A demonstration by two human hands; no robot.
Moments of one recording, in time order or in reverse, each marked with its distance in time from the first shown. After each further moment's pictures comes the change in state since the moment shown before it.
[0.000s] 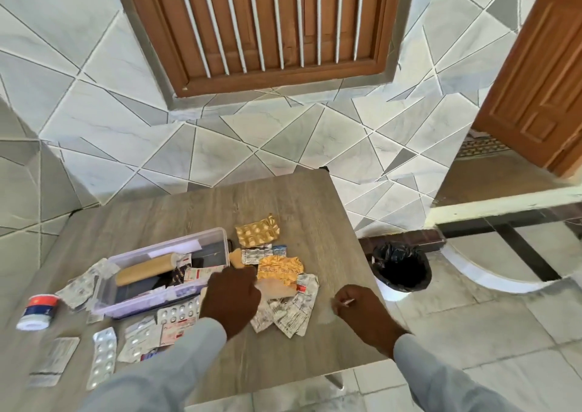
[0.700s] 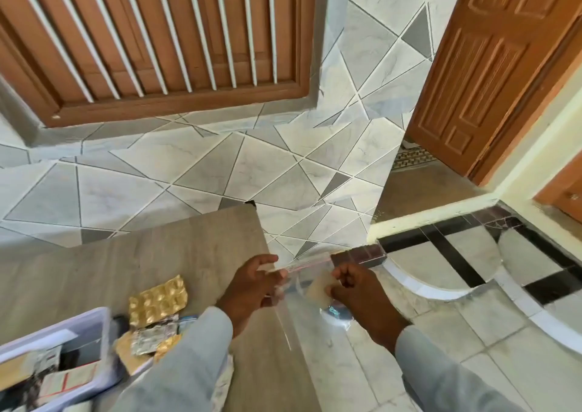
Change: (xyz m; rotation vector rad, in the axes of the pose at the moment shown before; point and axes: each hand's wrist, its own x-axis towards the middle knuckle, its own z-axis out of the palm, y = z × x) left_hand 0.179 0.187 0.017 -1.451 -0.437 -0.241; right_hand 0.092 -0.013 -0.189 0.338 0.203 0.039
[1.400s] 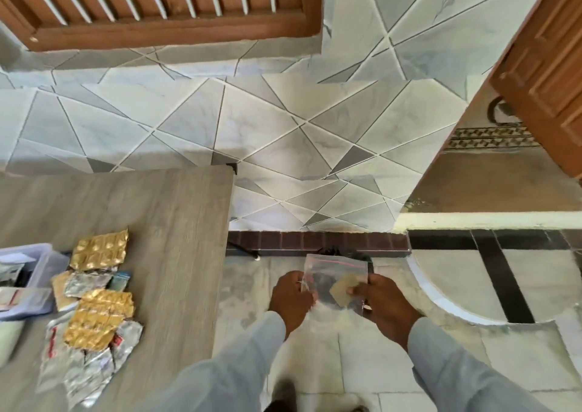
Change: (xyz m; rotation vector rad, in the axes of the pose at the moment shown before) left_hand 0.144 -0.089 0.215 0.225 0.416 -0.282; right_hand 0.172 0.099 -0.182 0.180 -0.308 0.502
